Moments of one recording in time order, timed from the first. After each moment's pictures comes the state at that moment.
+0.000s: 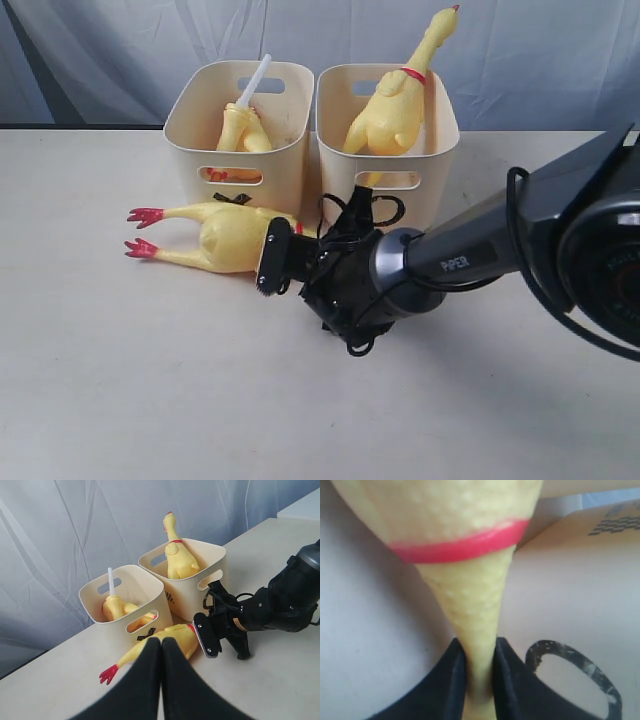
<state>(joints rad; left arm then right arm) -0.35 0.23 -0.64 -0.34 0.72 0.56 0.86 2.21 -1.17 -1.69 0.66 0.96</state>
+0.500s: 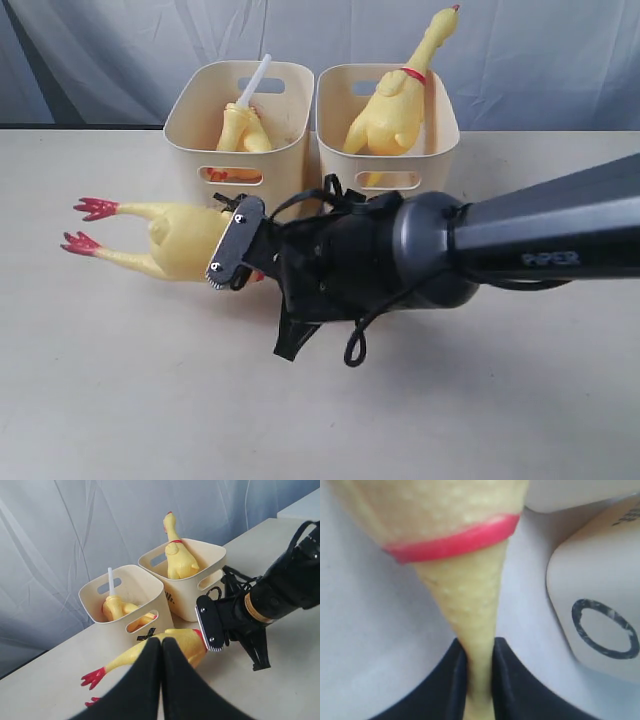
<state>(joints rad) -0.35 0.23 -0.64 -0.34 0.72 0.56 0.98 1.96 -1.17 -0.96 0.64 0.53</state>
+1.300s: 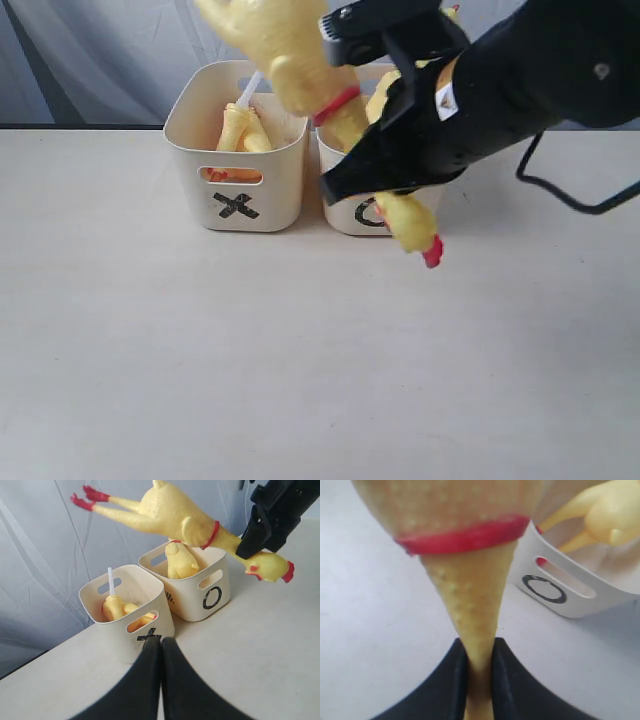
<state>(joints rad) -0.35 0.23 -0.64 -0.34 0.72 0.56 0.73 1.47 -1.17 -0.23 0.68 0.21</state>
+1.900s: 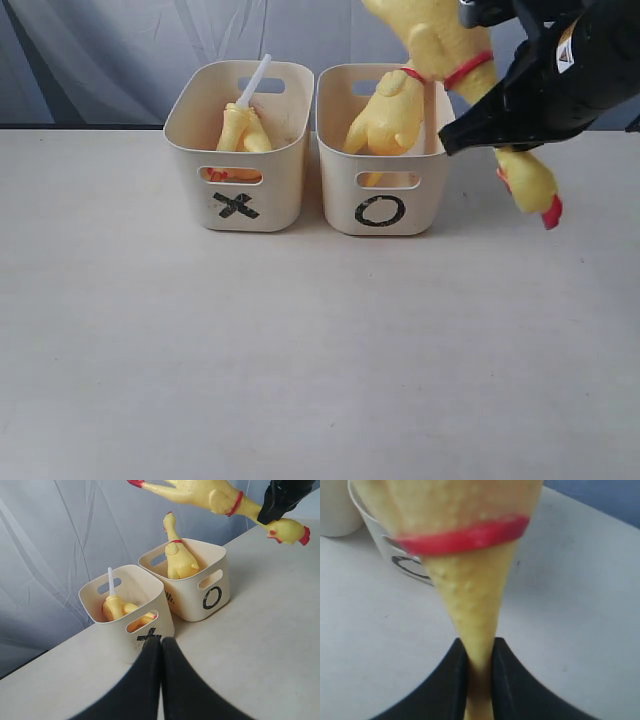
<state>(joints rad) -0.35 0.23 -0.64 -0.34 0.72 0.56 0.47 1.45 -1.17 -0.34 0.75 0.18</state>
